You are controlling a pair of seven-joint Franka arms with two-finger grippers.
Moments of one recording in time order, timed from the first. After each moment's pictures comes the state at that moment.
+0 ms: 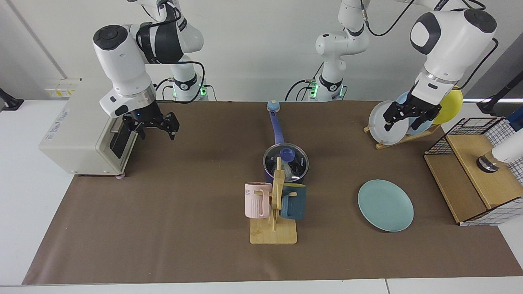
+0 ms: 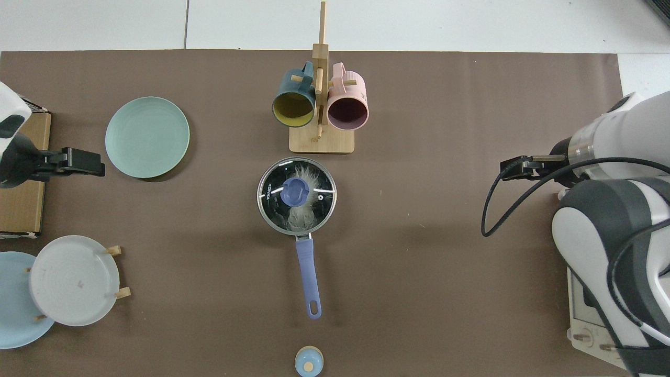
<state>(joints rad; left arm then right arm) 0.11 0.01 -0.08 -1.70 -0.05 1.77 0.01 0.07 0.03 0.00 -1.80 -0.01 1.86 0.13</state>
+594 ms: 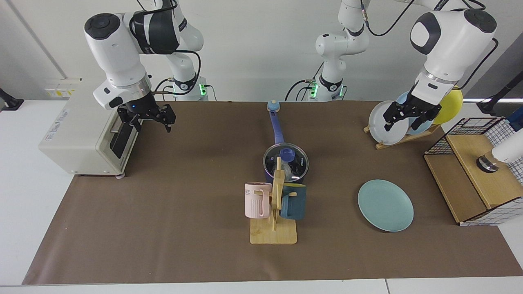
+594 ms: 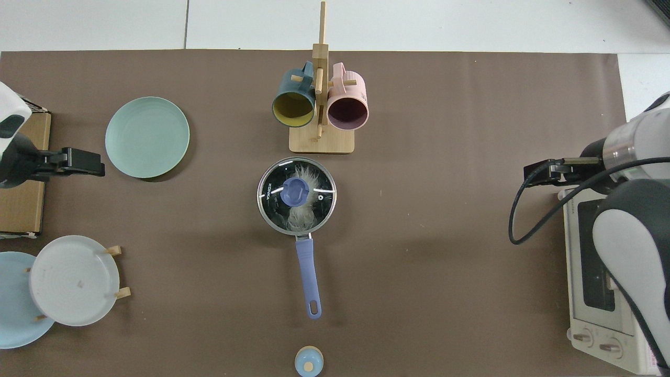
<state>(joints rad) 0.11 0.01 -0.08 -1.70 -0.05 1.77 0.01 0.04 0.00 0.00 -1.74 -0.01 1.73 0.11</state>
